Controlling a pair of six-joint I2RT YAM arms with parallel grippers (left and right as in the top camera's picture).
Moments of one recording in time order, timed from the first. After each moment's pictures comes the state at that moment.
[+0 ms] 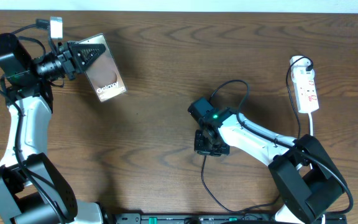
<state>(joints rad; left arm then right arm) 0.36 1.64 1.14 0.31 1.49 -0.45 0.68 1.80 1.03 -0.77 -0.12 0.80</state>
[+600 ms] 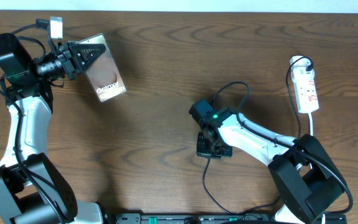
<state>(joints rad) 0.36 1.64 1.14 0.31 1.49 -0.45 0.68 1.80 1.03 -0.85 -0.12 0.80</state>
